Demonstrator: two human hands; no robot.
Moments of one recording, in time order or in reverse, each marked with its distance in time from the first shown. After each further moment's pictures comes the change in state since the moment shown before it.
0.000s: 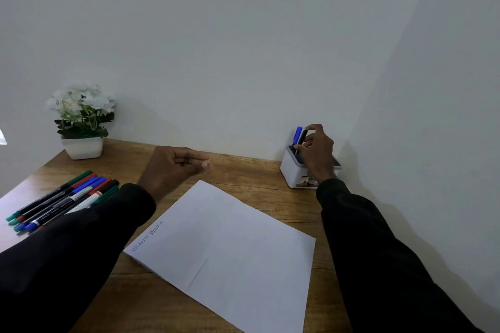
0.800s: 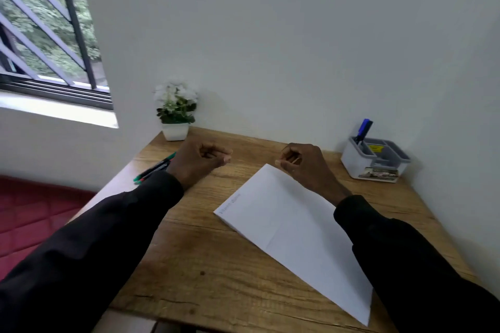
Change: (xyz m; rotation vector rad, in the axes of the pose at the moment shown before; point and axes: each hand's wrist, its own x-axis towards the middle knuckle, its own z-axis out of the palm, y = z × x) left_hand -0.054 -0.006 -0.094 0.232 0.039 0.007; right_hand -0.134 -0.129 0.051 0.232 -0.496 -0.362
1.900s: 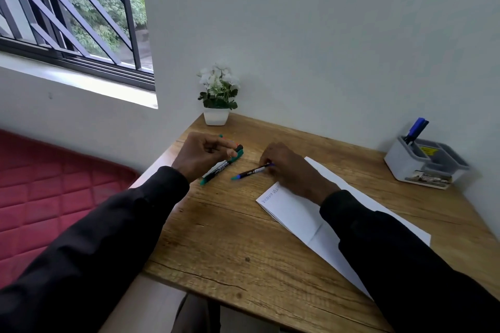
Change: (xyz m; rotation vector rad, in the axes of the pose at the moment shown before) left_hand -0.024 -0.052 -0.061 -0.085 0.094 -0.073; right_hand 0.020 -0.065 0.099 -0.344 -0.396 -0.345
